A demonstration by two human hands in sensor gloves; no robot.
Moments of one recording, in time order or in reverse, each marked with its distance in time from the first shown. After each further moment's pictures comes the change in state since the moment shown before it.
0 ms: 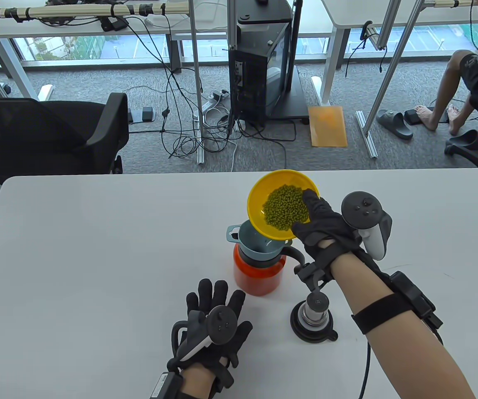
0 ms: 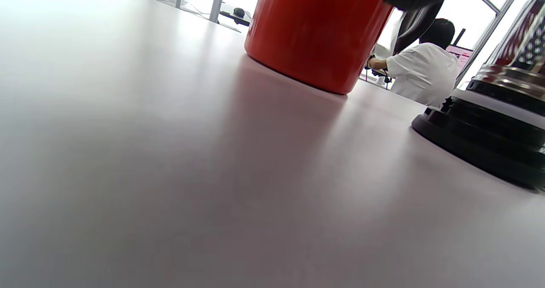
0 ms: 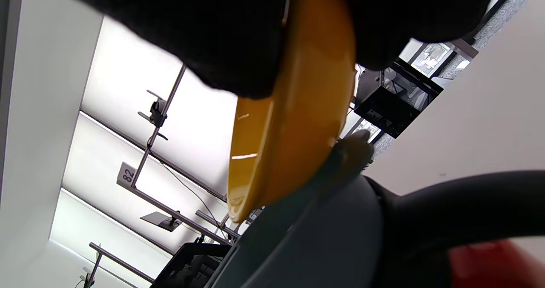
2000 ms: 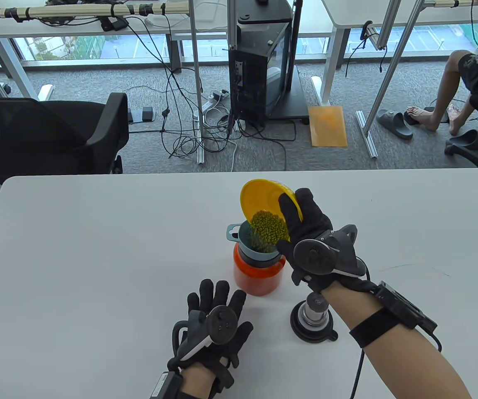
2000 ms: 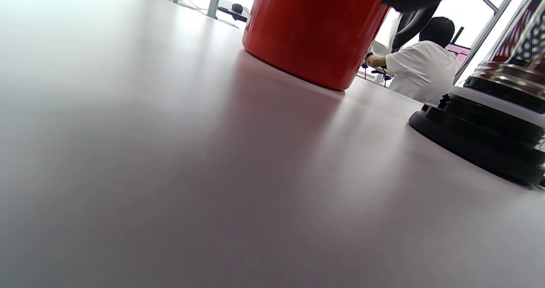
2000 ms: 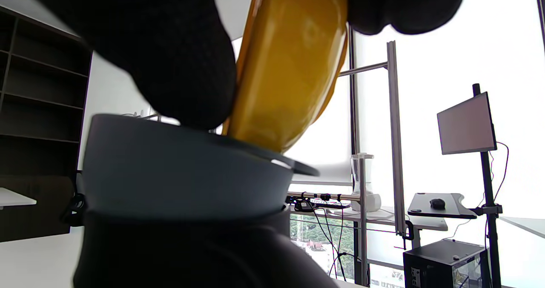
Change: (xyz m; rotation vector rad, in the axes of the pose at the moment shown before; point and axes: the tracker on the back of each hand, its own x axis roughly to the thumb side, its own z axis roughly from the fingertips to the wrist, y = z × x) left_hand 0.003 0.003 0.001 -0.011 -0.007 0.007; right_hand 0.039 0.045 0.037 -0.106 -0.607 0.903
